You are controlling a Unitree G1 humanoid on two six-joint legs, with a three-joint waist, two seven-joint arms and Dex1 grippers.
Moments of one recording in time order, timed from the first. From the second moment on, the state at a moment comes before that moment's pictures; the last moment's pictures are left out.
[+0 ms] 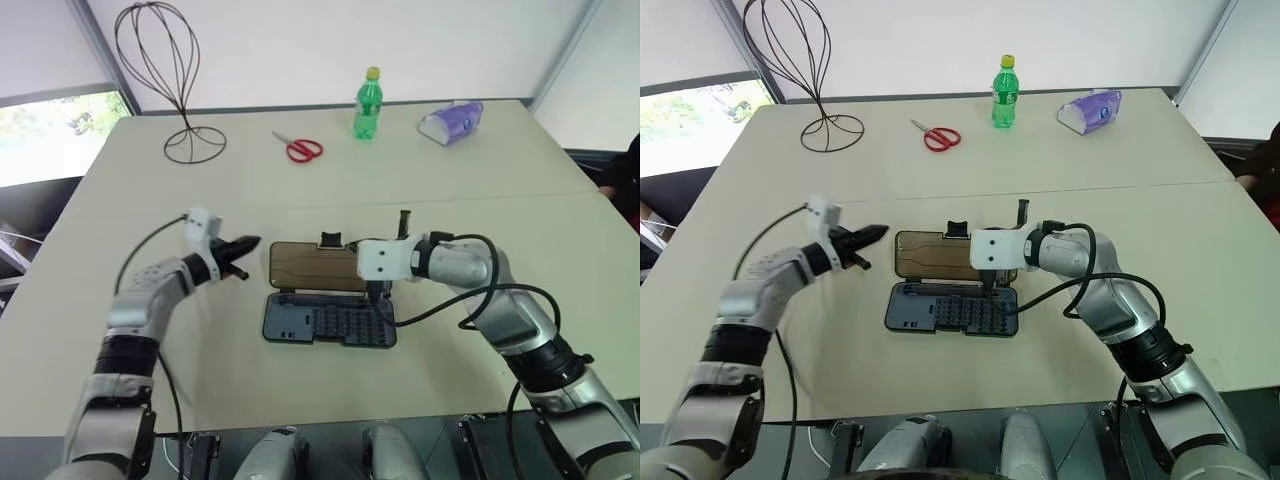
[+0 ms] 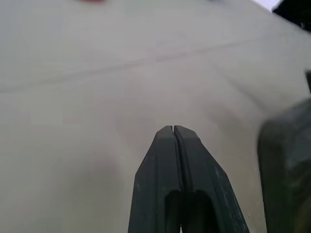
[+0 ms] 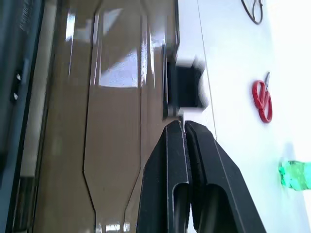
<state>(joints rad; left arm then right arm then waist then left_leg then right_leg) -0.55 0.45 0.00 0.46 -0.45 0.37 -0.85 -0.54 -0.61 0.34 -0.19 -0.37 0.17 0.84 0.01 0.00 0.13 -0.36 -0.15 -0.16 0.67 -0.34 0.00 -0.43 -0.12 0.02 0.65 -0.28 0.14</state>
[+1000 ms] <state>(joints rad) -0.18 0.72 -0.04 -0.26 -0.57 0.67 -1.15 -0.59 -0.60 0.20 -0.05 -0.20 0.36 0.86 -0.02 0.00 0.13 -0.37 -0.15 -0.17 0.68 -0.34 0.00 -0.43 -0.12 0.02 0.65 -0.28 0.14</state>
